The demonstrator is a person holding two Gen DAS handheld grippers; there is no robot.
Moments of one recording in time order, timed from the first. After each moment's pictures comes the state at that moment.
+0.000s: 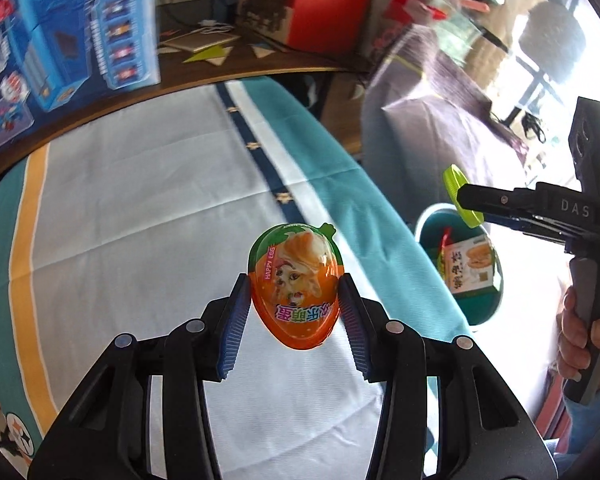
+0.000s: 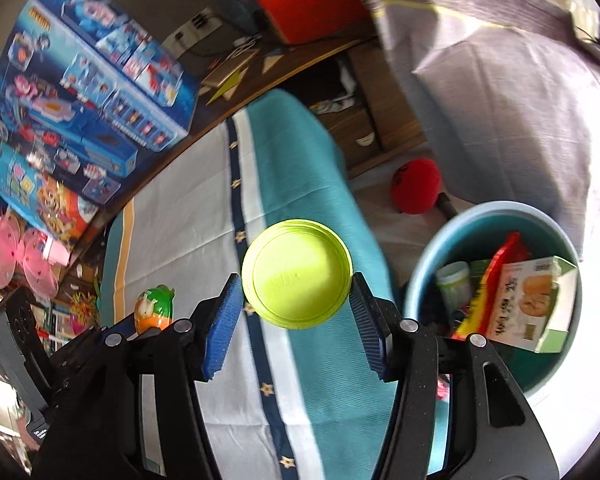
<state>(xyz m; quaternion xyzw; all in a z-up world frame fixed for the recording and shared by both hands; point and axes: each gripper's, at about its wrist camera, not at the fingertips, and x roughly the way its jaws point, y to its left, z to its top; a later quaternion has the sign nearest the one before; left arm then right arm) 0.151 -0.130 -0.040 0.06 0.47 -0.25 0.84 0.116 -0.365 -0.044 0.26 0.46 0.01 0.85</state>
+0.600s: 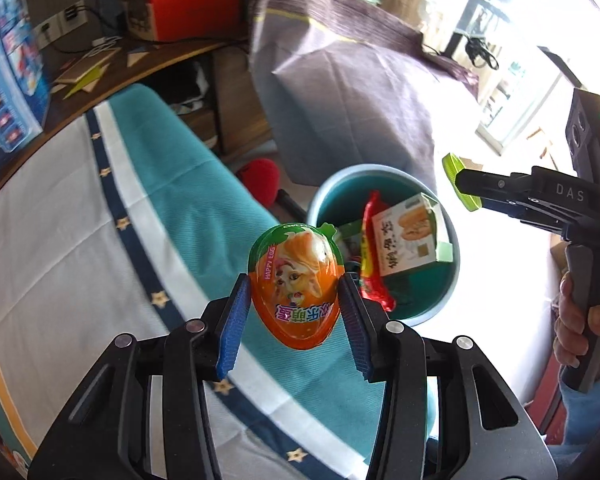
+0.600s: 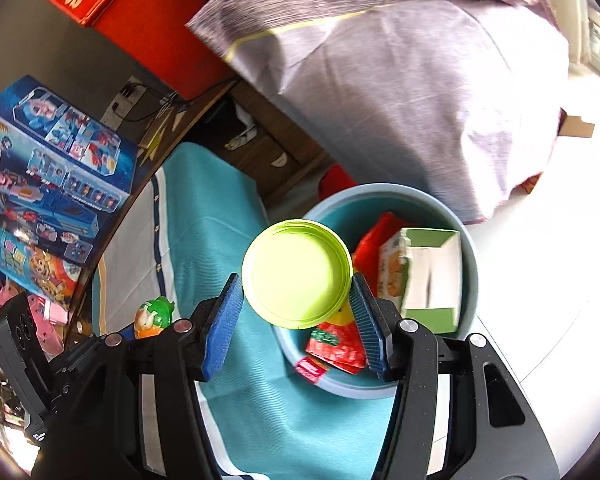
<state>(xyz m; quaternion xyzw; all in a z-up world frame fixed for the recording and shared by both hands) 0.116 -0.279 -0.056 0.15 0.49 -0.32 0.80 0.026 -0.504 -0.075 0.35 0.43 -0.06 0.83</state>
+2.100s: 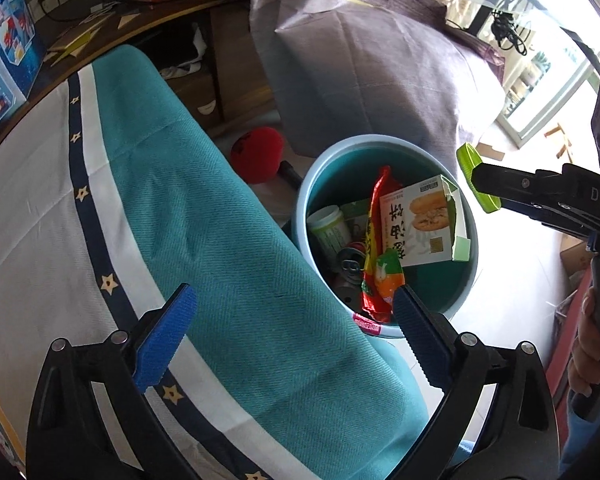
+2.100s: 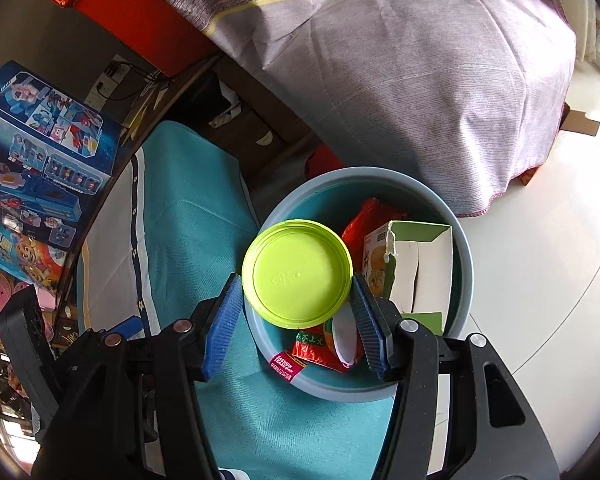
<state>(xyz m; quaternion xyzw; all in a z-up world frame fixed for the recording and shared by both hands) 0.123 -0.299 -0.098 0.14 0.54 -0.28 0.78 0.049 -0.507 -0.097 0.33 0.47 -0.06 0.82</state>
